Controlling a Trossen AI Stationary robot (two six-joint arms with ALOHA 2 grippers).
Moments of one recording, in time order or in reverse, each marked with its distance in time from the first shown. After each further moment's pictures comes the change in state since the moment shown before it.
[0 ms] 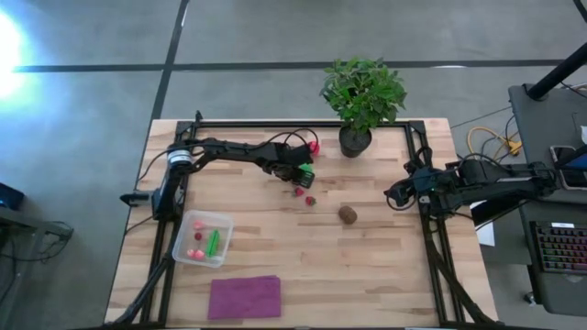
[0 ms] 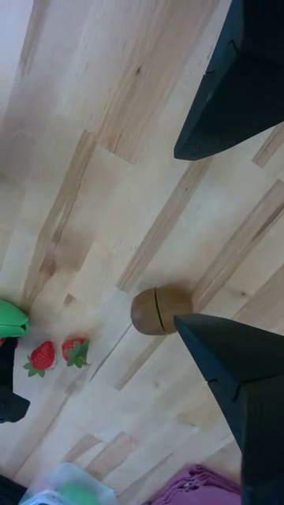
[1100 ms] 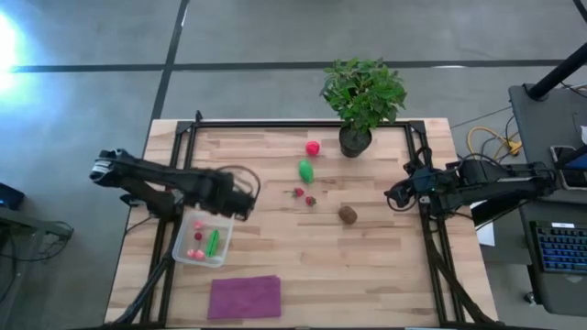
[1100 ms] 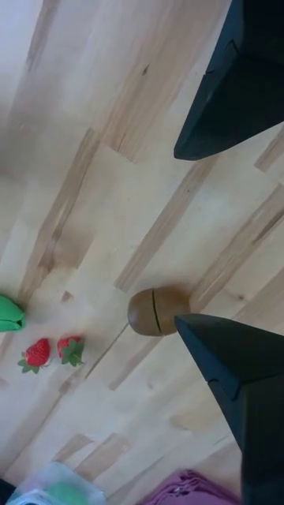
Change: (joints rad) left arm -0.492 -0.617 -0.128 -0.898 -0.035 -0.712; right arm 0.000 0.000 0.000 0.003 -0.003 -0.047
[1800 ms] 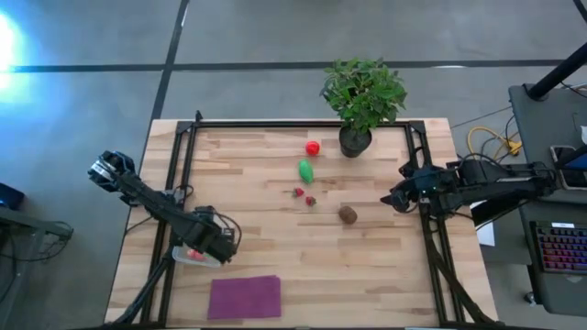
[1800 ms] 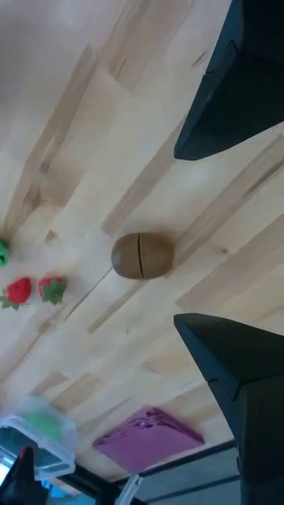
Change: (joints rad) left arm -0.354 -0.004 -0.384 0.278 0.115 -0.595; right arm 0.000 0.007 -0.003 0.118 -0.128 -0.067
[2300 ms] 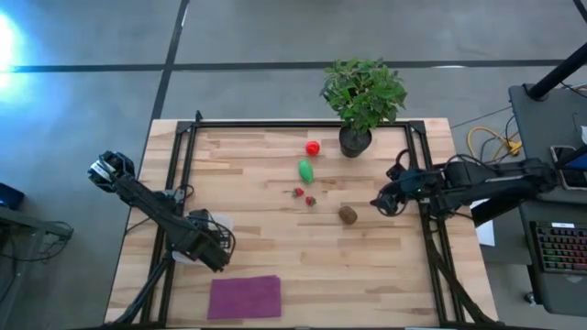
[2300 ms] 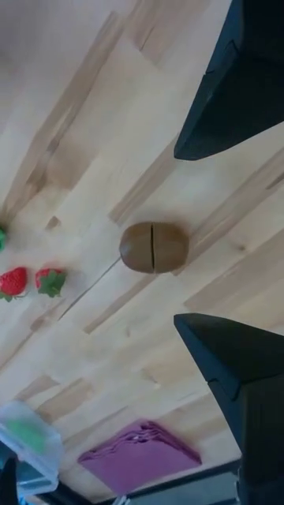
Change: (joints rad) left arm -0.079 0.000 -0.011 0.003 -0.048 -0.135; right arm 0.000 0.153 -0.003 0.133 -0.002 -0.071
